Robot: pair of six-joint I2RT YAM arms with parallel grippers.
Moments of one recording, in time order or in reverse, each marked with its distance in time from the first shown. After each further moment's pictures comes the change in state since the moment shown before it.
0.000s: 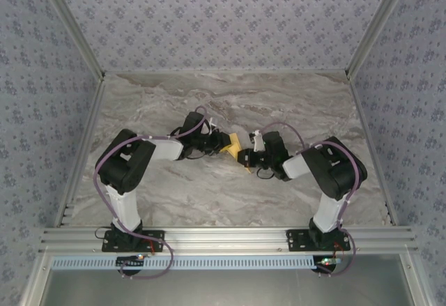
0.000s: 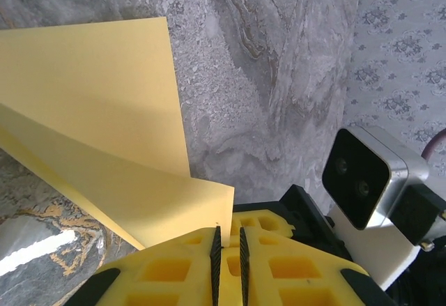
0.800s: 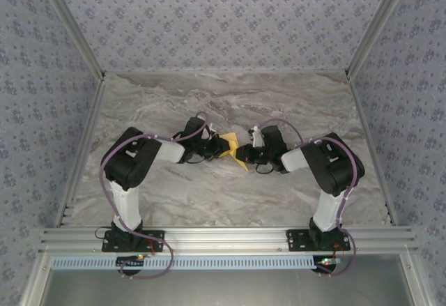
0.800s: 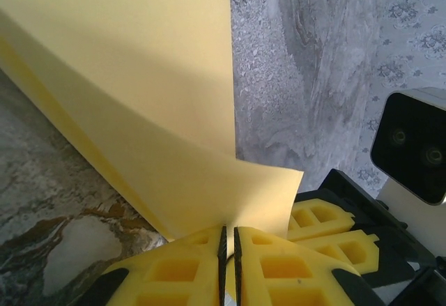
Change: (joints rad) left arm -0.002 0.064 -0.033 0.053 0.003 0.000; right arm -0.026 0.038 0.098 -0.127 -0.101 0.071
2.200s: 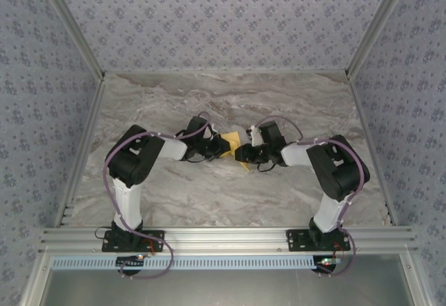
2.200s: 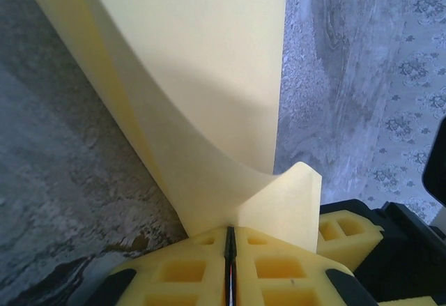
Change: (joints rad) left arm 0.000 0.048 0.059 -0.076 -0.003 0.033; right arm 0.002 -0.068 0.095 -0.341 0.026 -0.151
